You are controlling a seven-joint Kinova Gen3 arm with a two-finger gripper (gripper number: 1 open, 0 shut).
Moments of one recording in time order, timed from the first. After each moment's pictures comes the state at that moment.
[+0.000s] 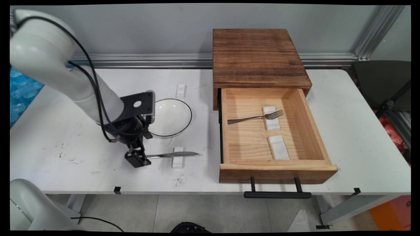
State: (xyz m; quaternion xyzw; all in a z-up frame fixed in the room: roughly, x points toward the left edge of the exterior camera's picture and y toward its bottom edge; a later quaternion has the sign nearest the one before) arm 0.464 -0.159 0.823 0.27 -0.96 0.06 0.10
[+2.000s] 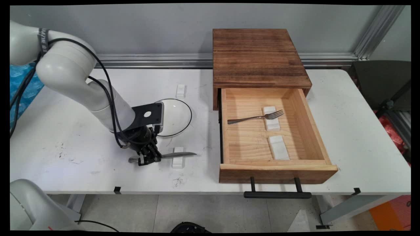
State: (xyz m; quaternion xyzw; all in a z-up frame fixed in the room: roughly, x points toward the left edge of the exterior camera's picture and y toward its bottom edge) arm 0.460 -0.174 0.782 0.24 -0.96 0.04 0.11
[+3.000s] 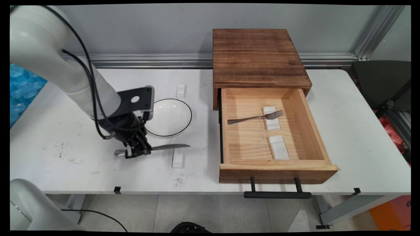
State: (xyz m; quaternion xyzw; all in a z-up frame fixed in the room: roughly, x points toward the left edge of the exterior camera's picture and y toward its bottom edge) arm 0.456 -0.151 0.860 0.26 -0.96 0.05 0.09
